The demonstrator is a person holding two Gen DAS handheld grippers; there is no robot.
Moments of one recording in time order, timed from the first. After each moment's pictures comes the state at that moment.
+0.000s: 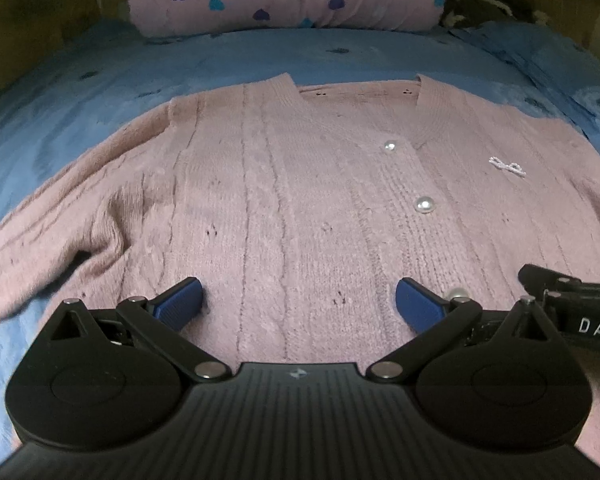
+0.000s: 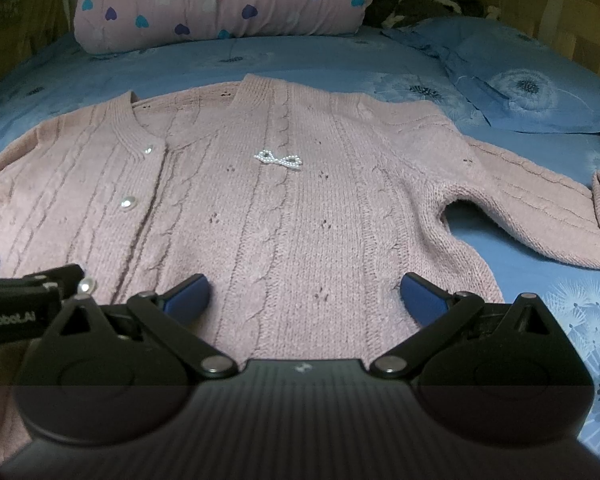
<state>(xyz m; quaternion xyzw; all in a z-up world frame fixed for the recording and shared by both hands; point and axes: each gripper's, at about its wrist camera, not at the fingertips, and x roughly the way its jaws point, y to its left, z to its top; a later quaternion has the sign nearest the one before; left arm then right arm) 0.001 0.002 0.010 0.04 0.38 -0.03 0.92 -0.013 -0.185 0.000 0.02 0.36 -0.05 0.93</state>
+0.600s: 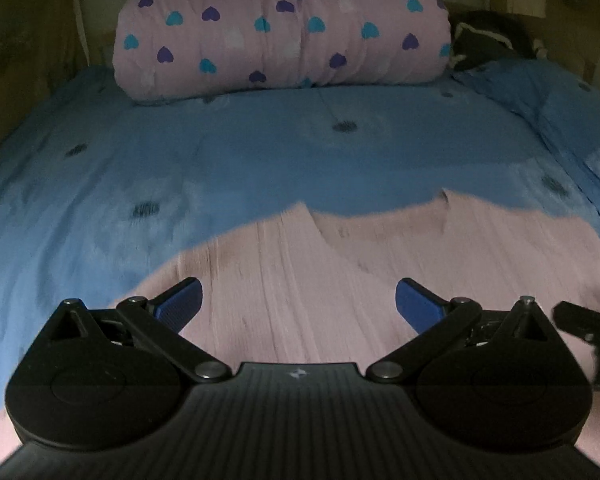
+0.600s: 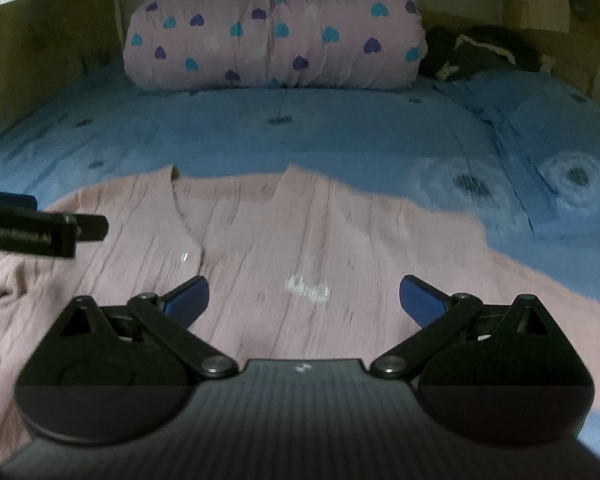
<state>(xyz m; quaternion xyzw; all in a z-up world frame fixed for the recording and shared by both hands) 0.111 0.016 0.092 0.06 0.34 -0.04 0.94 0.044 -0.203 0.064 0.01 0.32 0.05 0.95</state>
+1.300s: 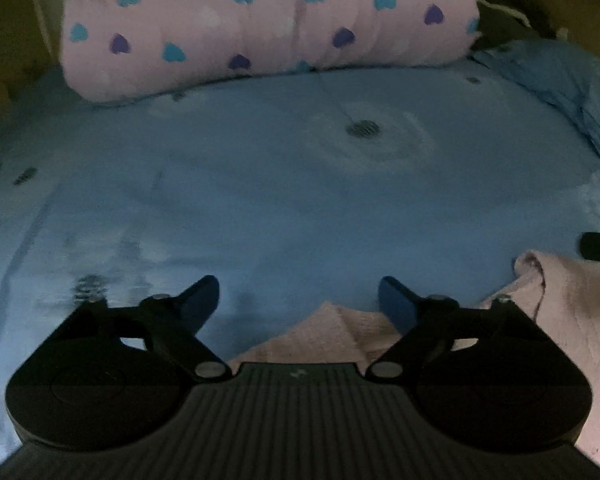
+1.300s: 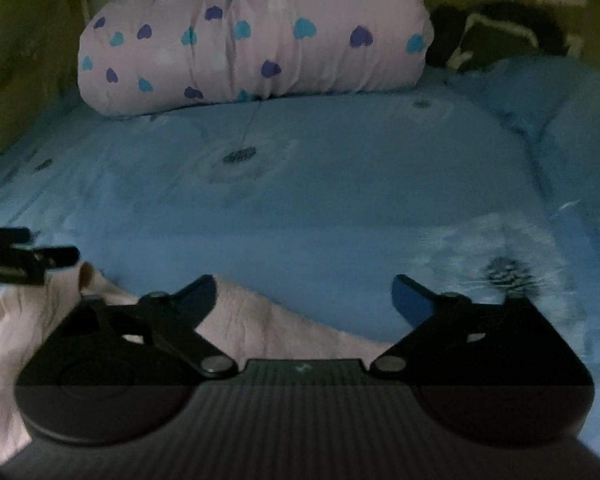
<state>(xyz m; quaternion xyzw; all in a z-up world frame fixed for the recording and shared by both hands) 0.281 0.016 0.054 0.08 0.38 -0.07 0.92 0.214 -0.255 0.052 0.06 0.34 0.06 0.94</state>
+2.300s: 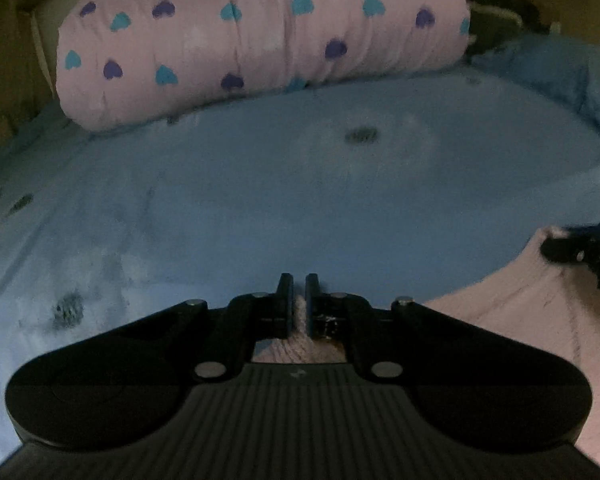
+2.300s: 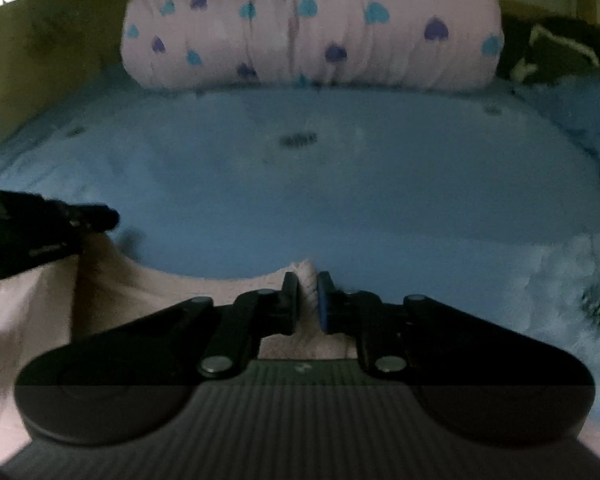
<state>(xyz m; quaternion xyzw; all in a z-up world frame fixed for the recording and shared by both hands) 0.287 0.004 0.005 0.11 0.33 -0.05 0.94 0.243 -0.207 0.016 0.01 0.33 0.12 0.93</state>
